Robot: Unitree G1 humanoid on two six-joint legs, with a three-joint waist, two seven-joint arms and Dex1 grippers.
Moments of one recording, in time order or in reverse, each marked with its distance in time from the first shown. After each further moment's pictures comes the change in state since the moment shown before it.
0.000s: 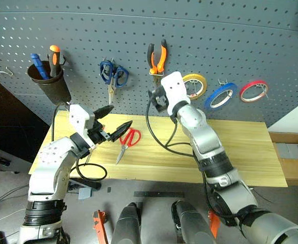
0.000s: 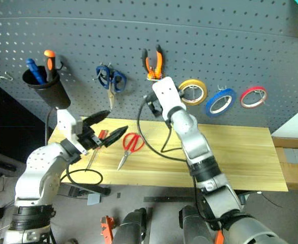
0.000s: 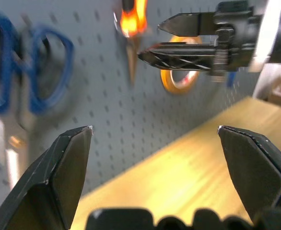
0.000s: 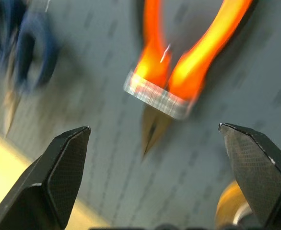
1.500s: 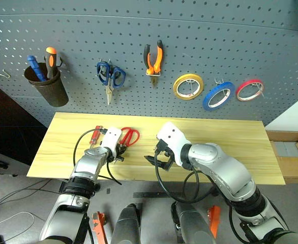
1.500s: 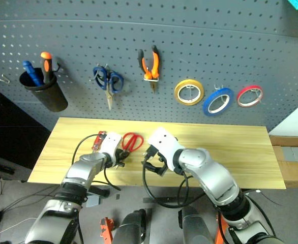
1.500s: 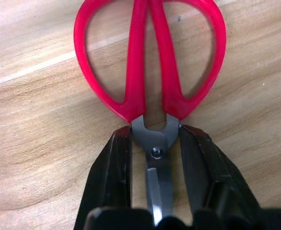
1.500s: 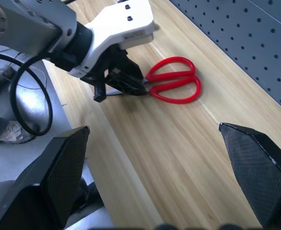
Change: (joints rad) left arm -0.249 -0.130 -0.226 0.605 0.357 0.316 0.307; right arm 0.236 -0.264 0.236 -0.582 0.258 0.572 0.279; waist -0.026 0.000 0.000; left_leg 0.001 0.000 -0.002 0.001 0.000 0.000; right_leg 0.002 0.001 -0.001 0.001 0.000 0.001
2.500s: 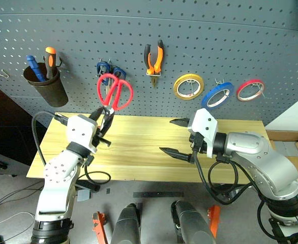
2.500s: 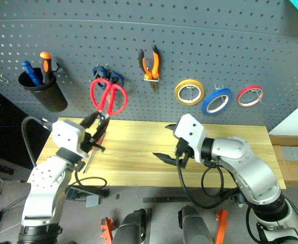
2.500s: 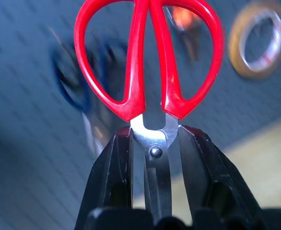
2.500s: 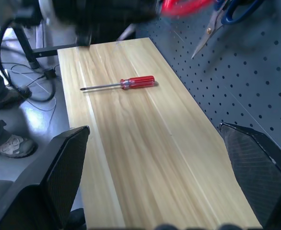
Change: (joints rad) left arm 0.343 0.027 0.257 -0.772 -0.063 -0.519 0.045; right arm 0.038 -0.266 -0.244 -0.119 0.194 -0.268 0.242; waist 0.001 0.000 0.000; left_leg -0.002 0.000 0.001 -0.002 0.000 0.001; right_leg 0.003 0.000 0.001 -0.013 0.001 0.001
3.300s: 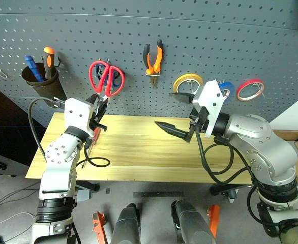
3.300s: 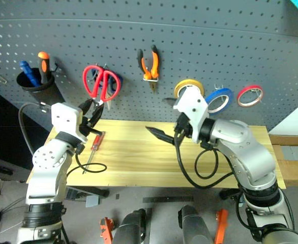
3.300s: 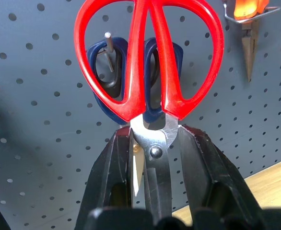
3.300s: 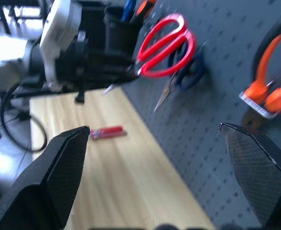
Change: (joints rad) left arm -0.151 0.008 0.010 0.184 0.029 0.048 0.018; right arm -0.146 0.108 -0.090 0.058 0.040 -0.046 -0.083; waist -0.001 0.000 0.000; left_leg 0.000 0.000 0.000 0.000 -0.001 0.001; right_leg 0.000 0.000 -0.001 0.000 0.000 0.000
